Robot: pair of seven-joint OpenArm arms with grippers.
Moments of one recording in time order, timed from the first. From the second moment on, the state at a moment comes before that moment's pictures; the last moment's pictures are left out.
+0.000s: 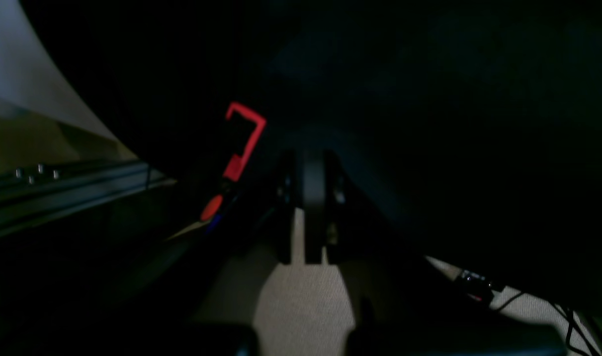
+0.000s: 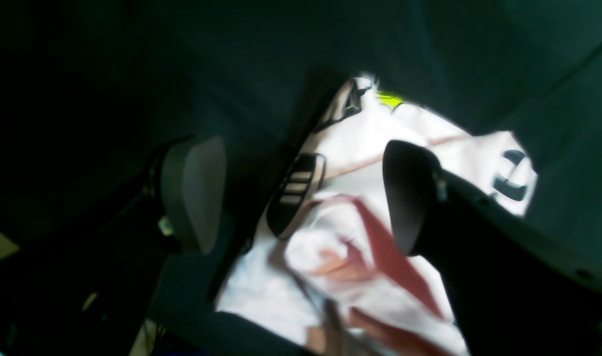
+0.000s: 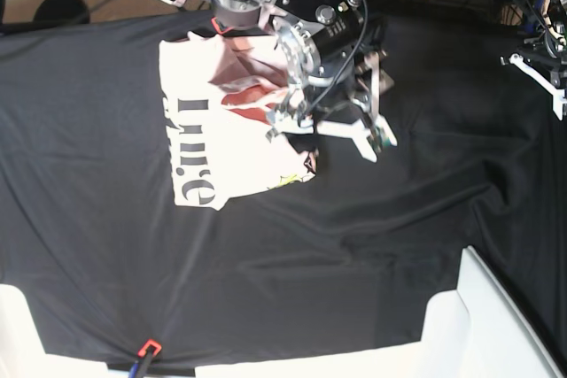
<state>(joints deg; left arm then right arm) 22.3 -19.9 -37.7 90.8 -7.6 -15.7 50.1 3.4 -2.8 -61.7 94.7 -18.0 -25.8 -62.4</state>
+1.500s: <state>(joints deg) 22.2 -20.4 -37.9 90.4 -7.7 -15.6 49.9 -18.3 0.2 -34.7 97.6 -26.4 -25.1 -56.0</state>
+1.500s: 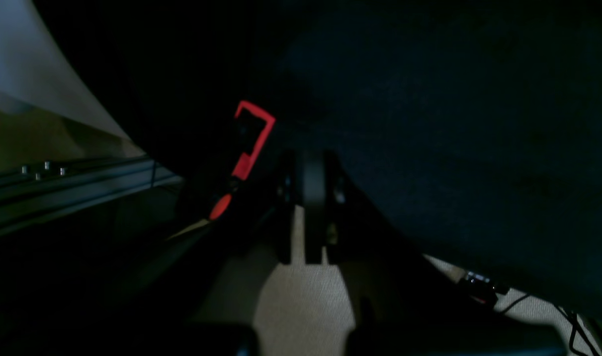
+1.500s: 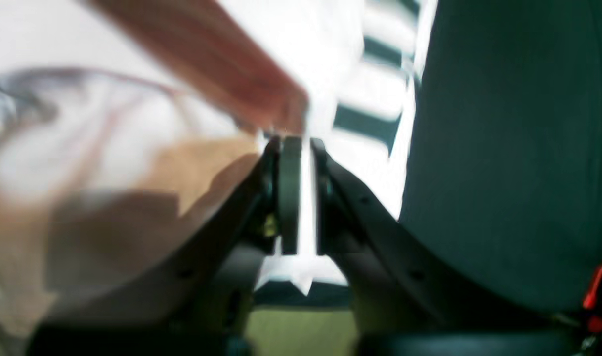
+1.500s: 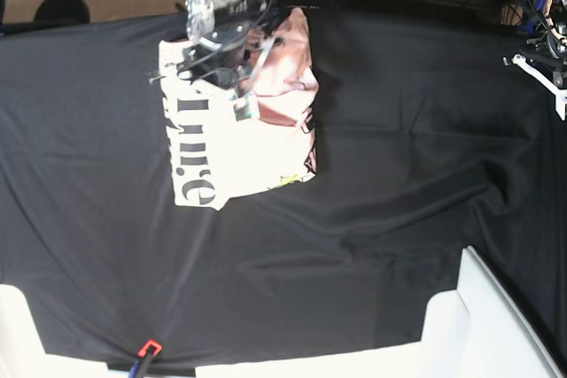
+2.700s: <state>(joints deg) 22.5 -18.8 -23.8 100.7 -9.1 -34.4 49.7 -15.9 -1.6 -31.9 102.6 -25.2 -24.6 -55.4</state>
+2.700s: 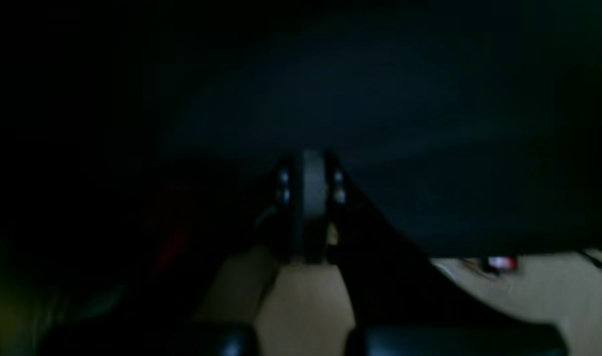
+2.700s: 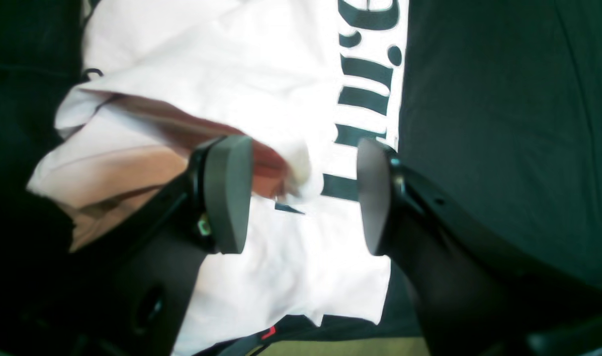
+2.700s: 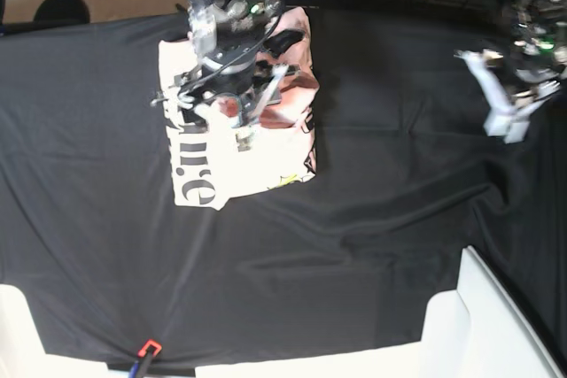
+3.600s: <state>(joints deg) 12.7 -15.6 -27.6 100.8 12.4 -32.3 61.2 -15.7 -1.9 -11.4 97.8 -26.8 -15.6 -48.9</state>
